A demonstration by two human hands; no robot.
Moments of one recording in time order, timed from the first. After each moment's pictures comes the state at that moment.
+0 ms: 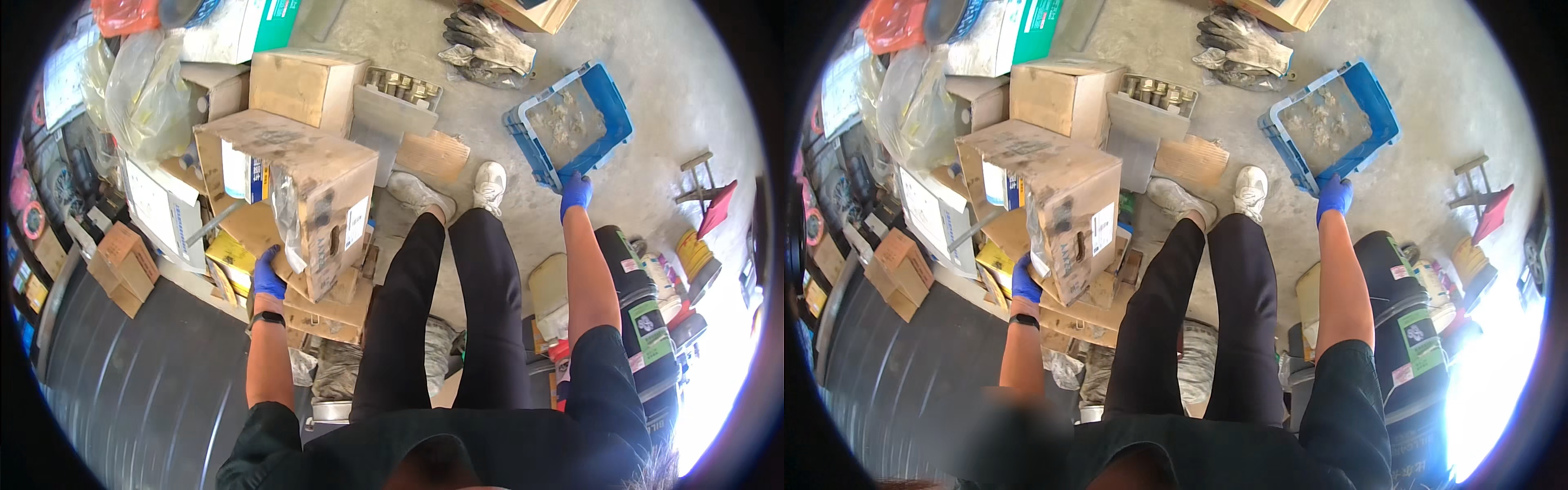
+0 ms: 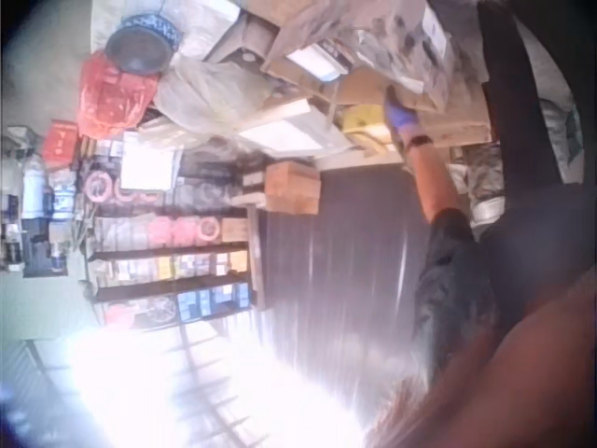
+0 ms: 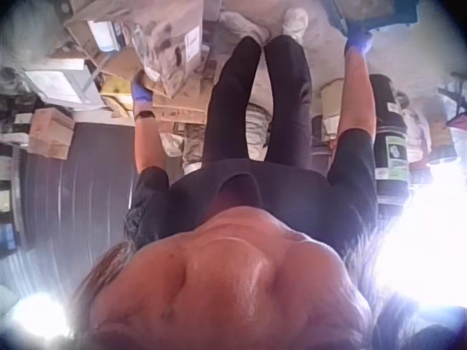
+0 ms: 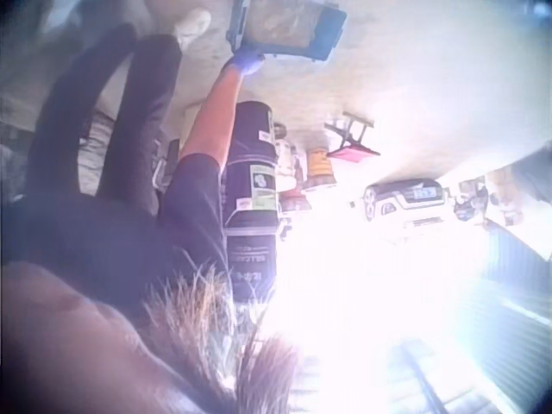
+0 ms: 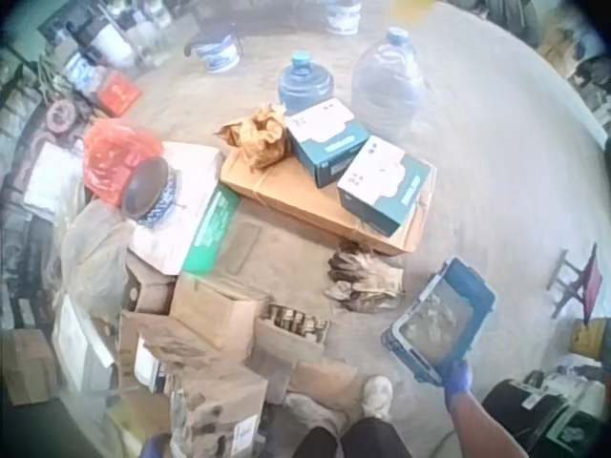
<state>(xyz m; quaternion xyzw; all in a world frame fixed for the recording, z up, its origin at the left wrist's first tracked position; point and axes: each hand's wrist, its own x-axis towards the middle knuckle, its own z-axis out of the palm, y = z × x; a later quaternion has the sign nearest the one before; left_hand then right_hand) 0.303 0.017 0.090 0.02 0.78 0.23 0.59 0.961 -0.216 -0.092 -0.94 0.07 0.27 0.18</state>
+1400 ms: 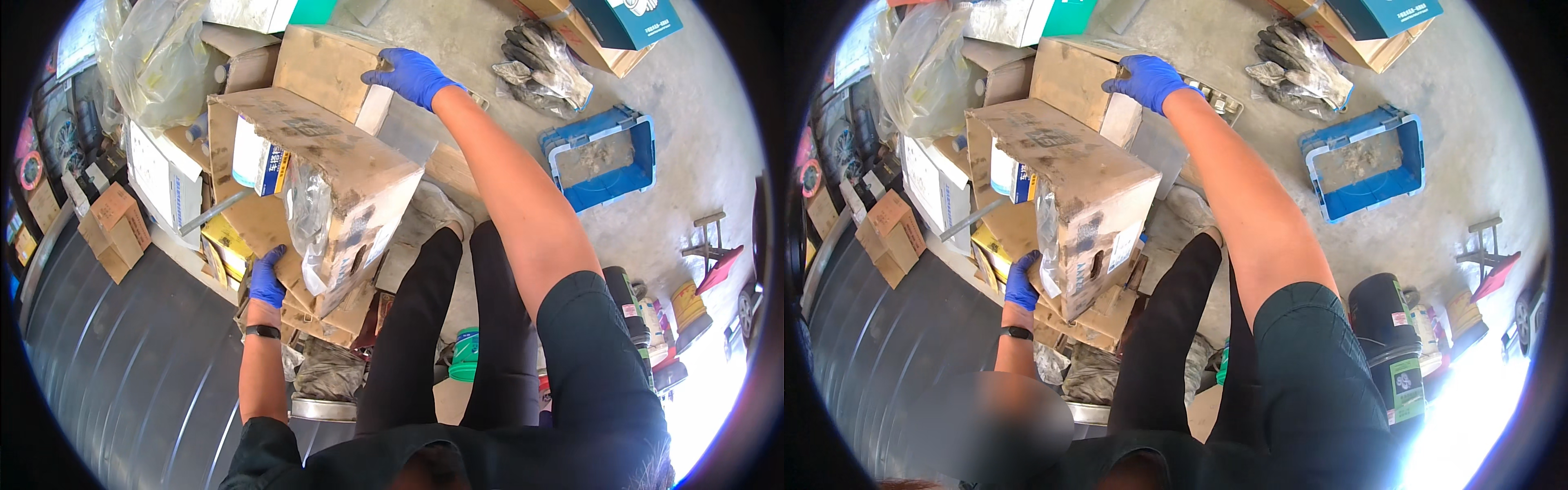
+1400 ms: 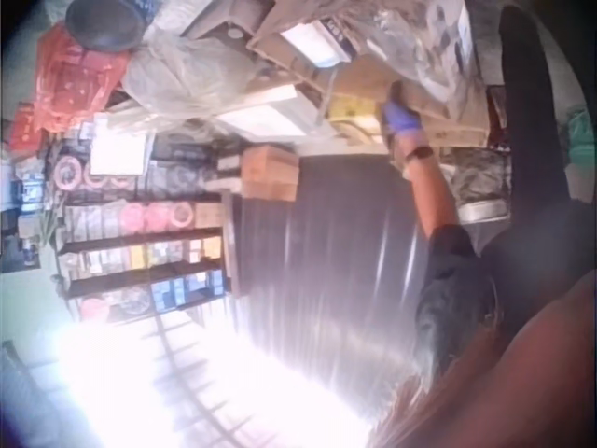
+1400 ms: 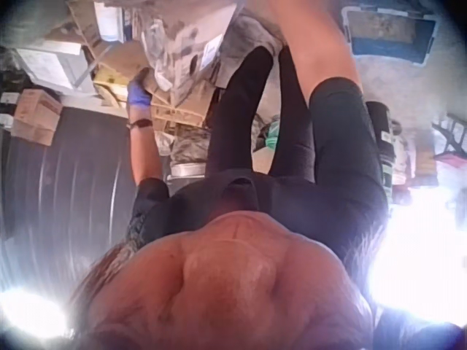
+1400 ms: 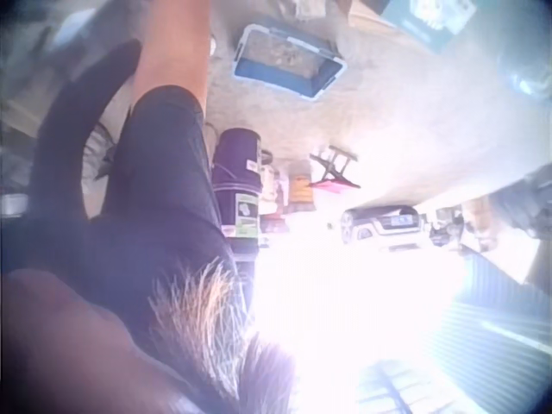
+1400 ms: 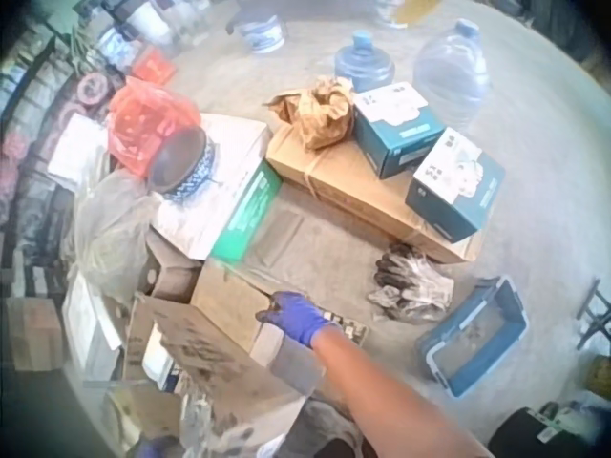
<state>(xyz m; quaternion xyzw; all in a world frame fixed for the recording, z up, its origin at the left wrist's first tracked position) 0.325 0.029 0.113 0.08 0.81 0.20 0.55 0.737 0.200 -0.057 -0.59 -0.52 0.58 0.20</state>
